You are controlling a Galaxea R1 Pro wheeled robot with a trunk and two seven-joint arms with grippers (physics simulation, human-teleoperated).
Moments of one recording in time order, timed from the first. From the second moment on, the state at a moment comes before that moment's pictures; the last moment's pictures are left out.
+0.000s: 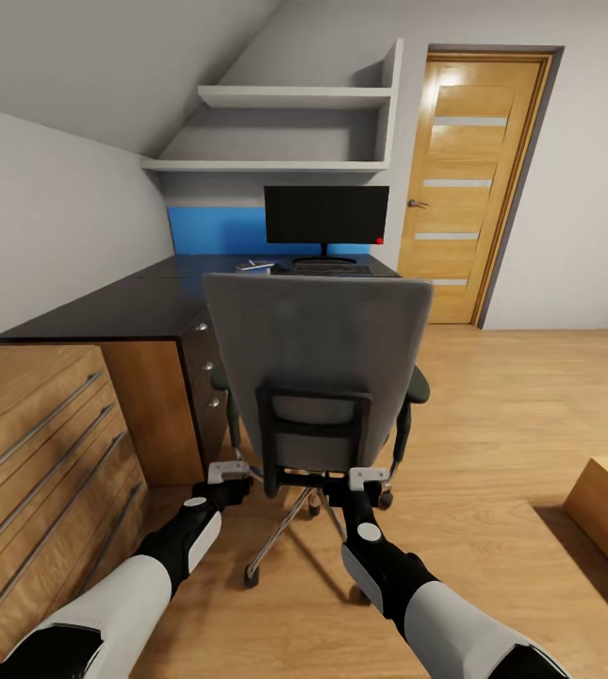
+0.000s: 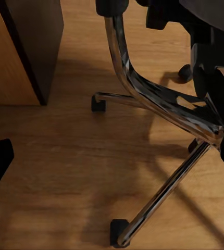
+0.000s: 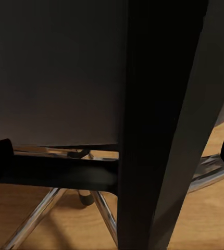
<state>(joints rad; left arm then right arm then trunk) -0.78 -0.09 -0.08 -0.38 0.11 0.07 0.13 -0.71 0.17 0.48 -0.40 -0.31 -0.24 -0.36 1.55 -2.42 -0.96</state>
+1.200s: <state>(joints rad) -0.78 -0.11 -0.09 -0.35 0.10 0.07 -0.04 -0.71 0.17 0.49 -0.40 -0.31 -0.24 -0.35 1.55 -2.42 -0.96</state>
